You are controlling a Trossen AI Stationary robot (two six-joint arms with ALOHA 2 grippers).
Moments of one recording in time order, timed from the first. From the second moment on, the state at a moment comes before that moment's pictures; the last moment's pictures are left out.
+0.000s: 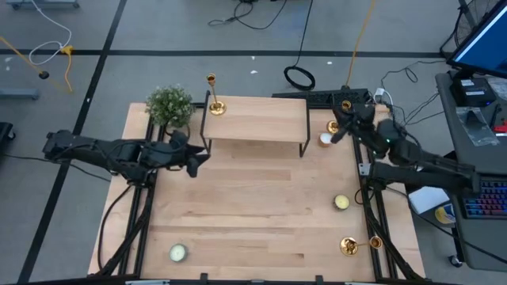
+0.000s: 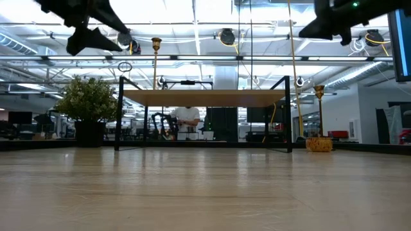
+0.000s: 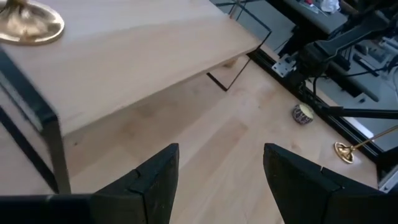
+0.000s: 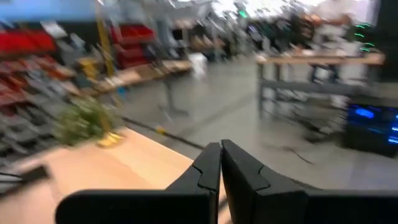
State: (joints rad) left arm -0.14 0.76 0.67 -0.40 -0.46 -0.77; right arm -0.34 0.54 0.58 -0.06 0.52 0.13
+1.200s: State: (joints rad) left arm -0.15 0.74 0.64 -0.42 -0.47 -0.72; right arm -0.72 1.03 1.16 -1.02 0.52 0.47
